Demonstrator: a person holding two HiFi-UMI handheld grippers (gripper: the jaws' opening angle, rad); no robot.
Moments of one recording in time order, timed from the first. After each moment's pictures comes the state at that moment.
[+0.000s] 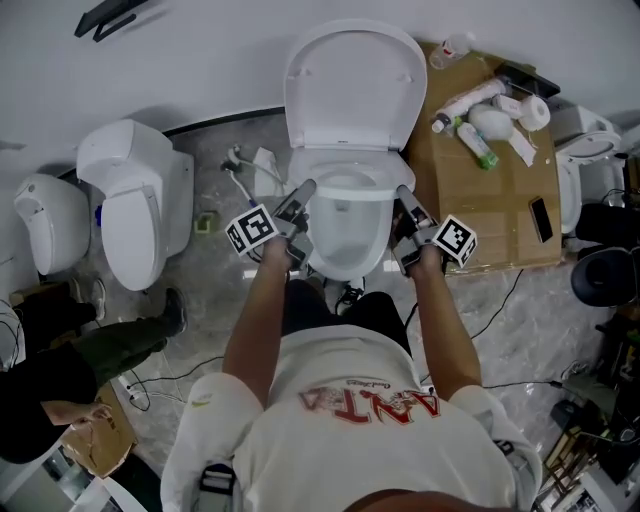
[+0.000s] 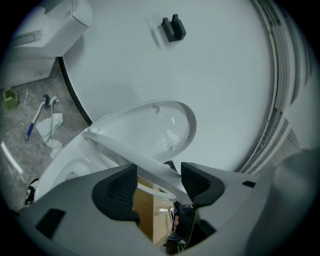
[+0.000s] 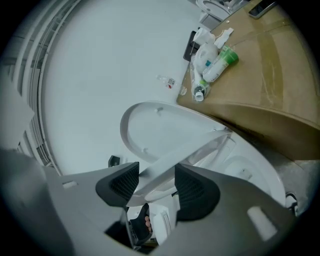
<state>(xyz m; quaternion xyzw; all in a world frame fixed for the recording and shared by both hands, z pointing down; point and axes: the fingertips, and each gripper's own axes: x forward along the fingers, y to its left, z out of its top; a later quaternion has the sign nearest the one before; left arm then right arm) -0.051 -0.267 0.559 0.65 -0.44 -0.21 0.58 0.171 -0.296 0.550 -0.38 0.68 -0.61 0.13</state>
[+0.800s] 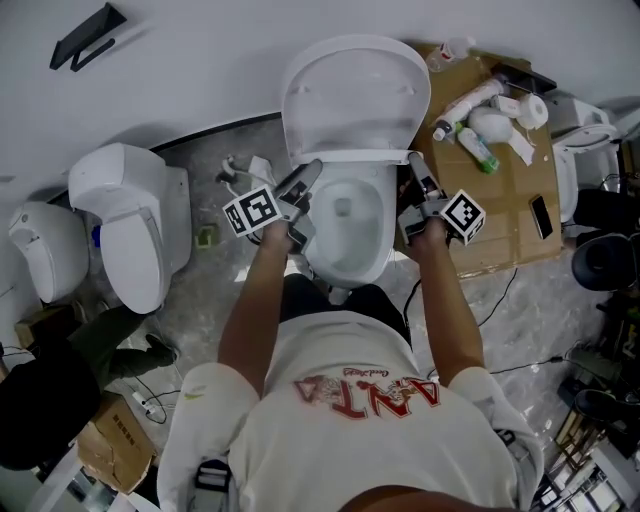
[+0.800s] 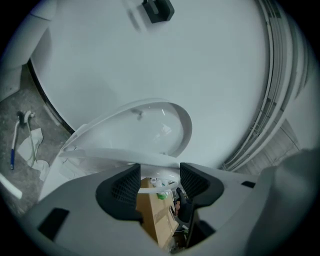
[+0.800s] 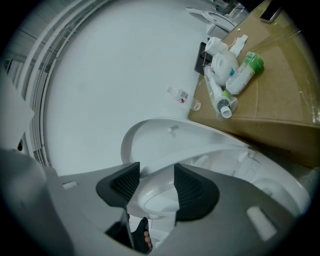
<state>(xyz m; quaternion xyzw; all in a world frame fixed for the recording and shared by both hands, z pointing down) -0.066 -0.366 0.526 0.71 -0.39 -0.17 0.56 0.156 -0.406 0.512 -0.42 0.68 -0.56 0.21</state>
